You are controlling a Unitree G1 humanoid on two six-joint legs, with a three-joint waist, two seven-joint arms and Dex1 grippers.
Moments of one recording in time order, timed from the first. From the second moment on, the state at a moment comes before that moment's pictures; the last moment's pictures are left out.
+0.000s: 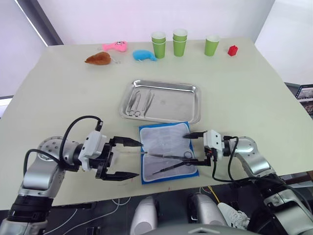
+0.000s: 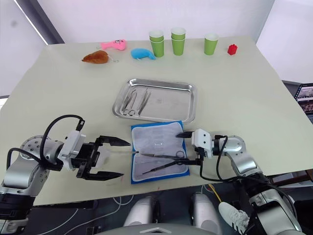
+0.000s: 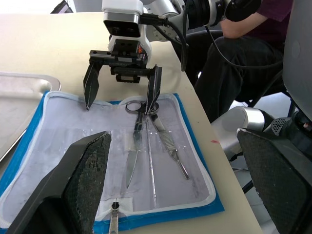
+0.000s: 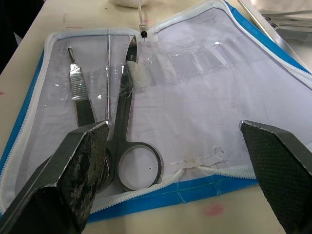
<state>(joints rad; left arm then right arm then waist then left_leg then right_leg) -0.05 0.85 0.09 -0.15 -0.58 0.06 -1.55 -0.36 -0.43 0.31 0.26 0.18 -0.19 1.17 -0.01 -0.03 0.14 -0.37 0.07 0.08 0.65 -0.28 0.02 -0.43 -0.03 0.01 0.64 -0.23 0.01</state>
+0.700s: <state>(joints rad) -0.04 0.85 0.08 -0.15 -0.59 0.06 -1.55 -0.40 -0.42 0.29 0.20 0.22 -0.13 1.20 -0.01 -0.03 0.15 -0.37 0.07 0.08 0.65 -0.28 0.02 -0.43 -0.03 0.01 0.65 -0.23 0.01</state>
